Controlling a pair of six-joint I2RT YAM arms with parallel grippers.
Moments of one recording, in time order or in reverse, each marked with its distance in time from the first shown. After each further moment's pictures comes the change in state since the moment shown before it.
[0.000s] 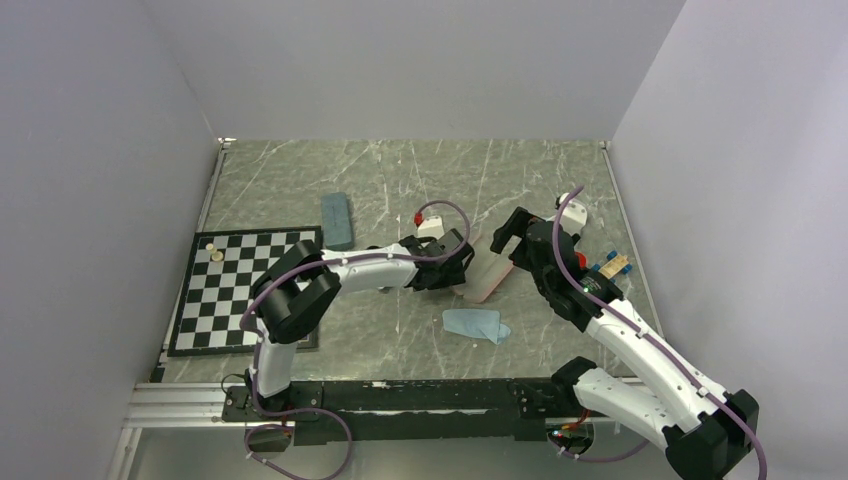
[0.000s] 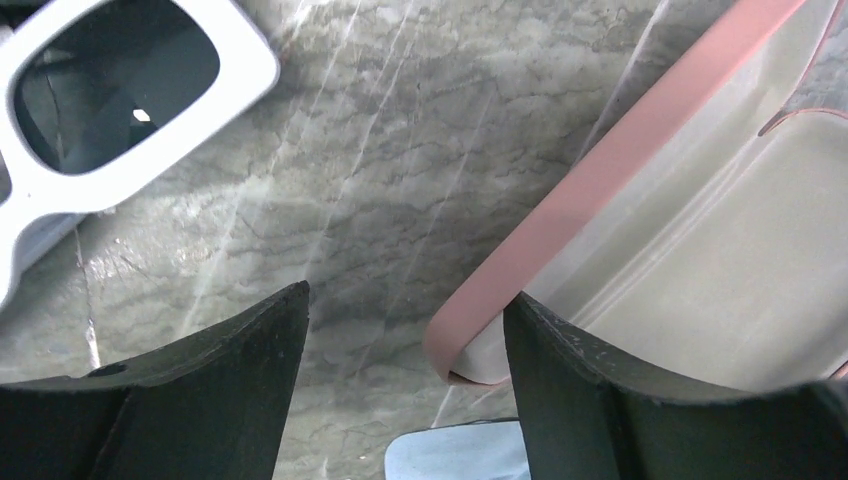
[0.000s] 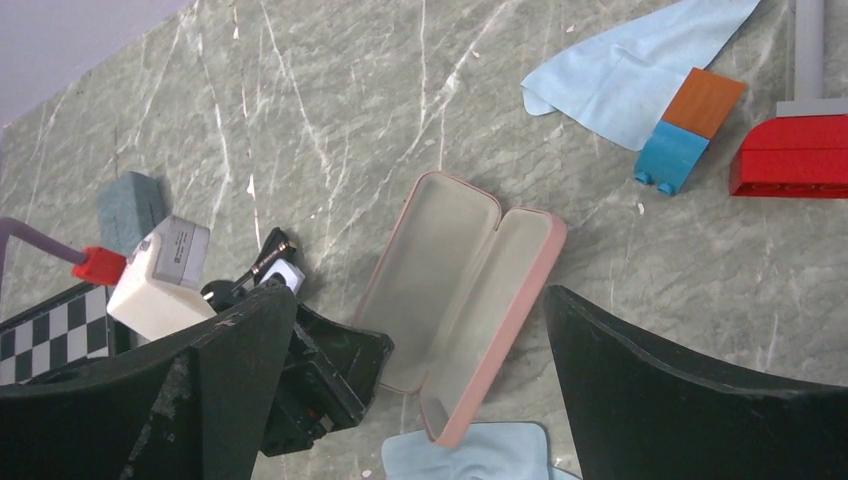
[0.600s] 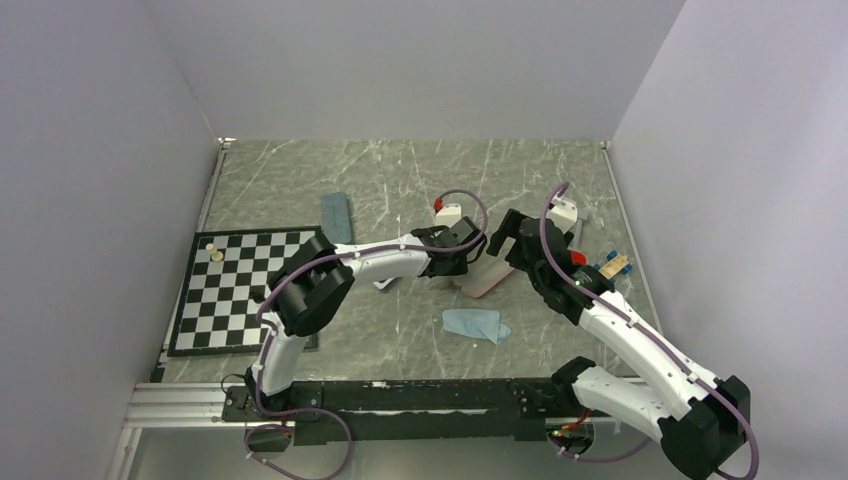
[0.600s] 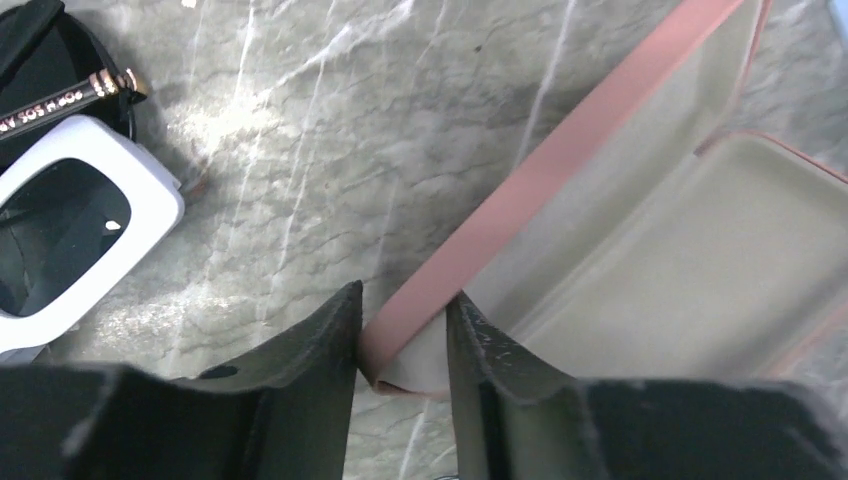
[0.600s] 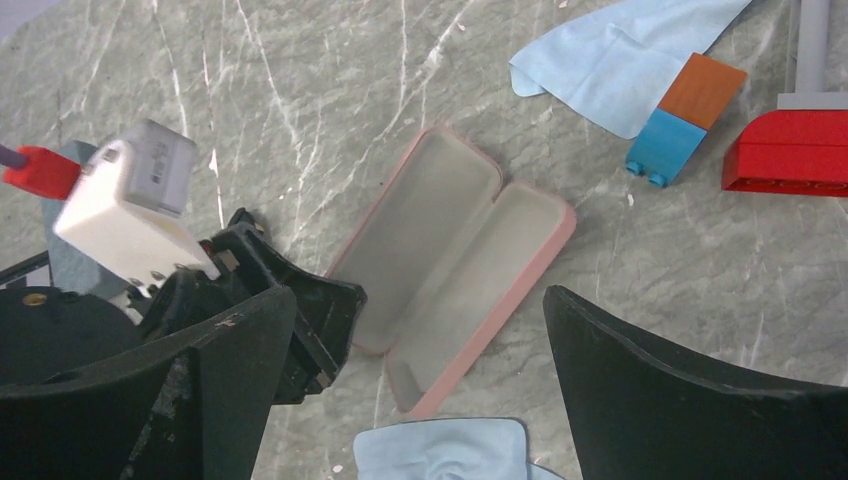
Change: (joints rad) left arm 0.012 0.105 0.158 0.005 -0.016 0.191; right arm -0.008 0.060 -0.002 0.004 -0.025 -0.043
